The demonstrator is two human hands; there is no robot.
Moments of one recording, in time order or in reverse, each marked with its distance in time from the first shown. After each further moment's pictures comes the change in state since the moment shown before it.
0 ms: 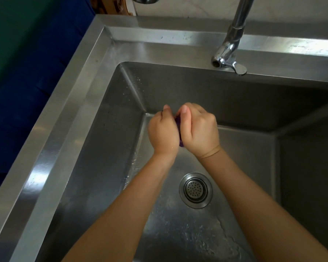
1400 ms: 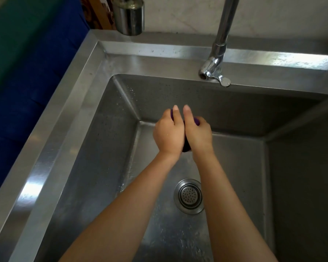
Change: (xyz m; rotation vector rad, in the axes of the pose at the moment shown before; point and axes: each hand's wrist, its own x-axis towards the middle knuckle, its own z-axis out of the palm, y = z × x) left_hand 0.009 -0.012 0.036 0.264 -0.013 0.350; right_hand 0.012 0.020 0.009 0.474 -0.006 1.022
